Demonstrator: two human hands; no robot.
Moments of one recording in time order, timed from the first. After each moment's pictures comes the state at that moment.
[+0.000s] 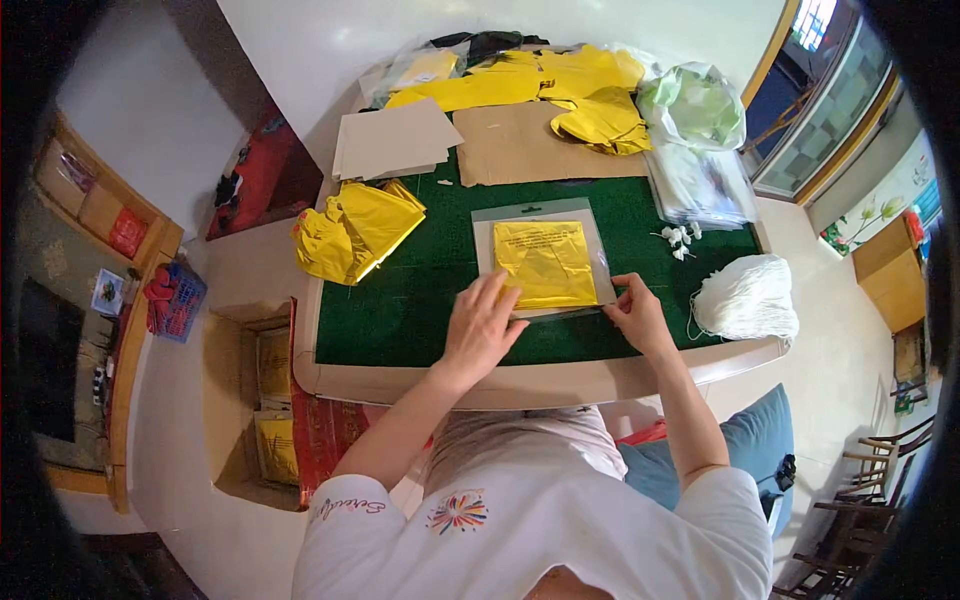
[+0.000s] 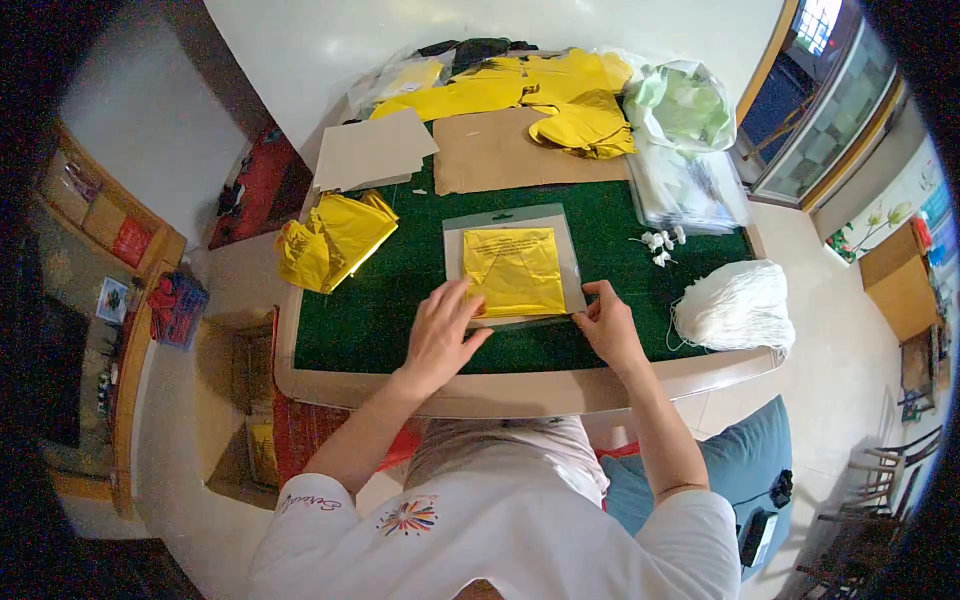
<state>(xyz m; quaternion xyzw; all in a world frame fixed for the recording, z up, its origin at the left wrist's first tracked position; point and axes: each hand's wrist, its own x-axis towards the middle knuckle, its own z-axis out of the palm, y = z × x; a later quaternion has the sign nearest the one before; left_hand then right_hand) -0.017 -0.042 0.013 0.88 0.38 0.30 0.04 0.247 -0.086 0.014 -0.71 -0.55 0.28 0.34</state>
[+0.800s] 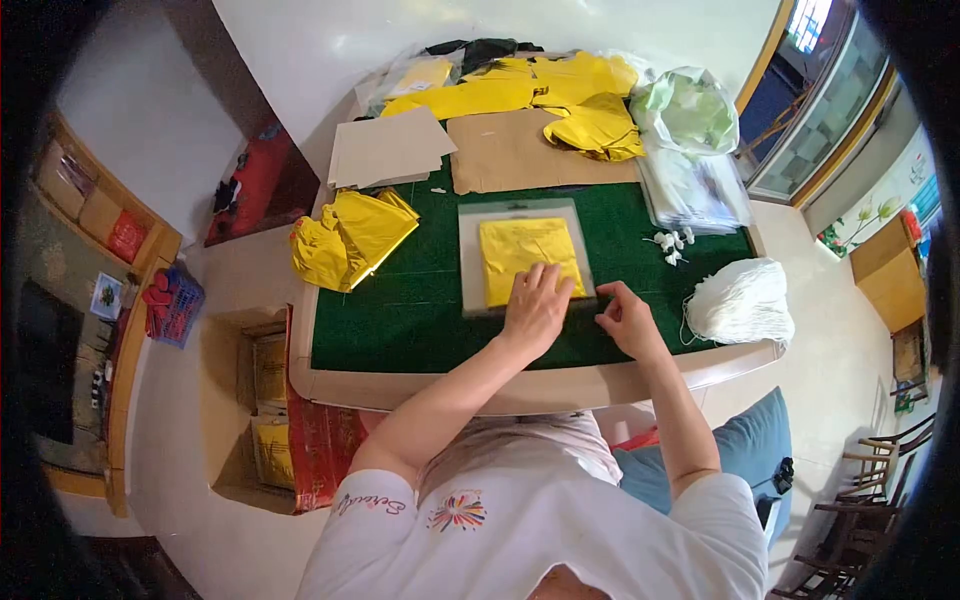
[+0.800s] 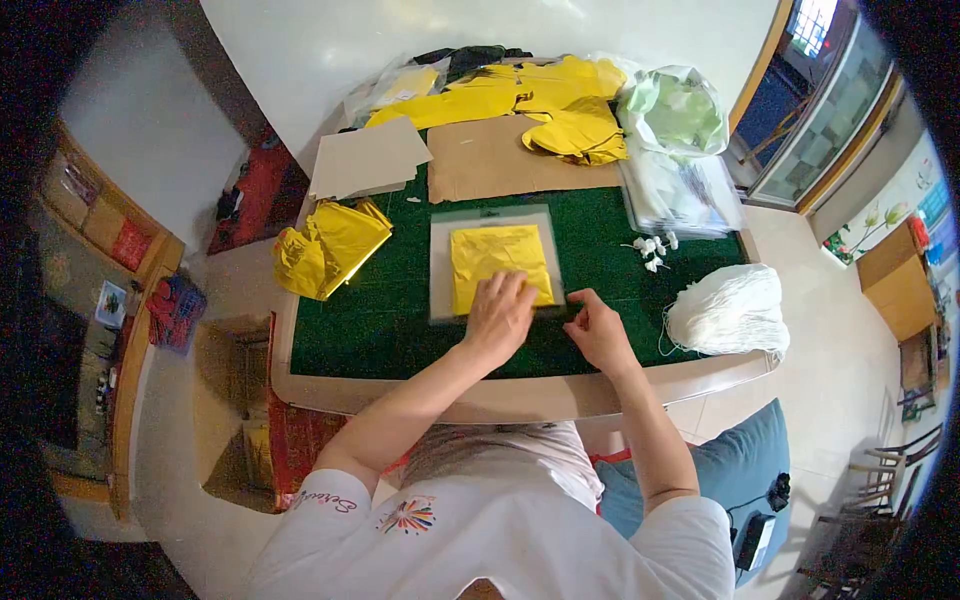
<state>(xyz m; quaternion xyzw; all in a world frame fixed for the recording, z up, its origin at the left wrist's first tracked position) 0.070 -0.023 0.009 0.89 0.35 0.29 -0.01 0.251 -0.087 0.011 -0.67 -0.58 0.30 0.34</state>
